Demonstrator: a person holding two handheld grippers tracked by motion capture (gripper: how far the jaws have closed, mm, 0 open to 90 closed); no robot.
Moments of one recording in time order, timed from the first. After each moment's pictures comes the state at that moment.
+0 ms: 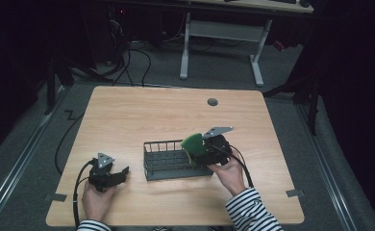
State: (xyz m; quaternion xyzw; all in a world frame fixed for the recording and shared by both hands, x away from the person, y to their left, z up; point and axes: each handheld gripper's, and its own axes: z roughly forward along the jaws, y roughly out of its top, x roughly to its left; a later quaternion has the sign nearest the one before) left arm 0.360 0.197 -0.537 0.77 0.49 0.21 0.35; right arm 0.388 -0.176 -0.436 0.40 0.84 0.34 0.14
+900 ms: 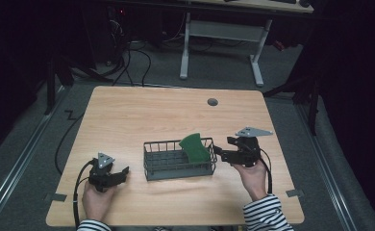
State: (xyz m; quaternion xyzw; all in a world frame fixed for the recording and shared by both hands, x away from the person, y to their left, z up) left arm 0.360 0.197 -0.537 0.77 0.49 0.21 0.35; right arm 0.365 -0.250 -0.418 0.46 0.77 0.42 0.17
